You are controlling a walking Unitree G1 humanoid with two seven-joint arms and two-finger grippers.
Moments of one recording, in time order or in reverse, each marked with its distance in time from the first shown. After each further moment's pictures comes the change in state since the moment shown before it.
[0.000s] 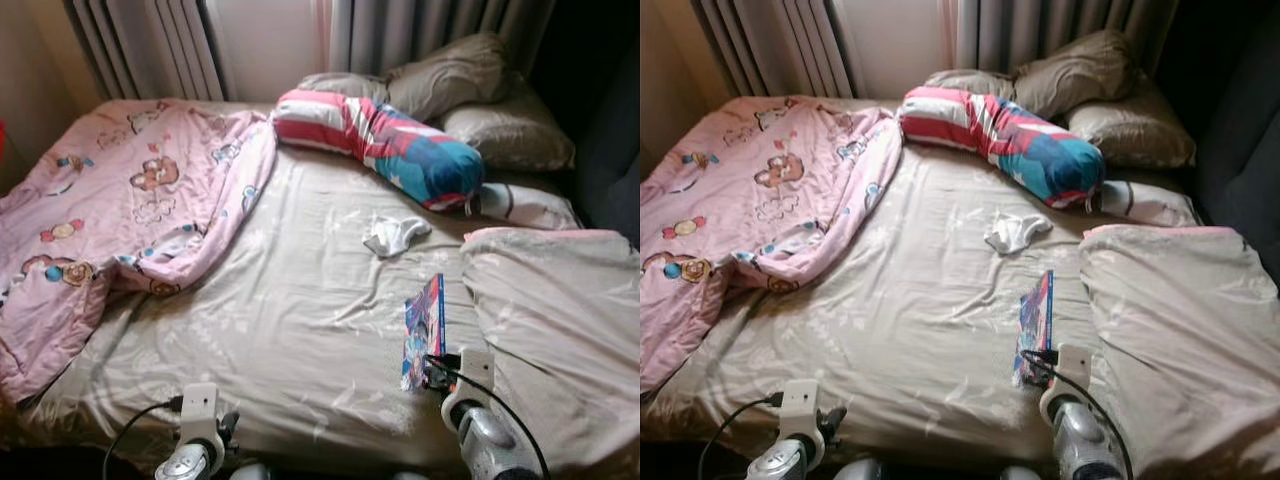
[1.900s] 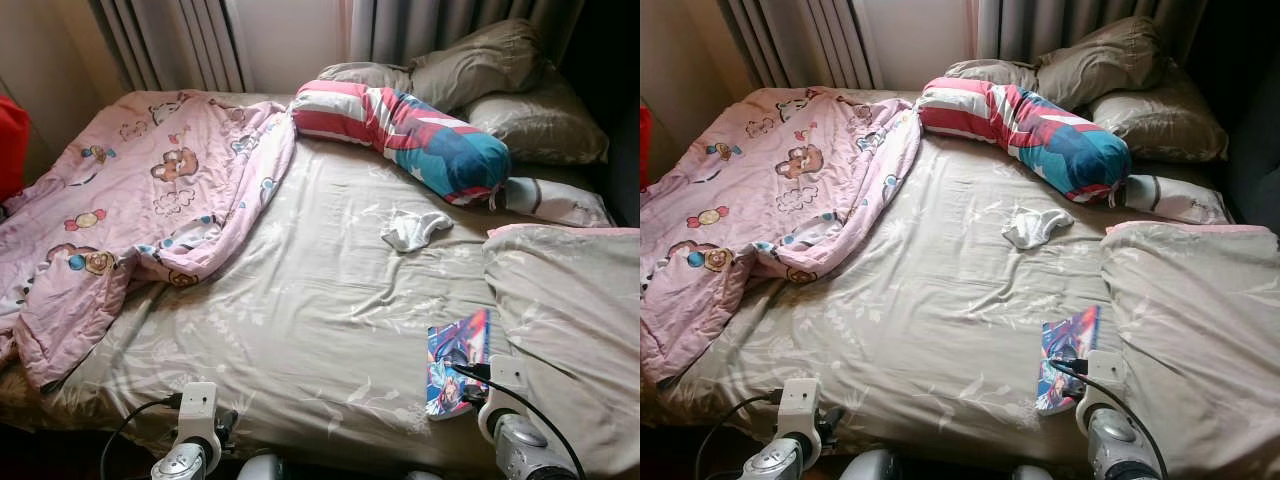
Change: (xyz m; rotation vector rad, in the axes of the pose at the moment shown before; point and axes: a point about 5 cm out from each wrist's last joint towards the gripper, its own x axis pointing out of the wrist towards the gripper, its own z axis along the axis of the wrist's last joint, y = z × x) left arm 0.000 0.004 0.002 0.042 0.000 -0.019; right arm -0.014 -0.053 -0.005 -0.112 0.140 -0.268
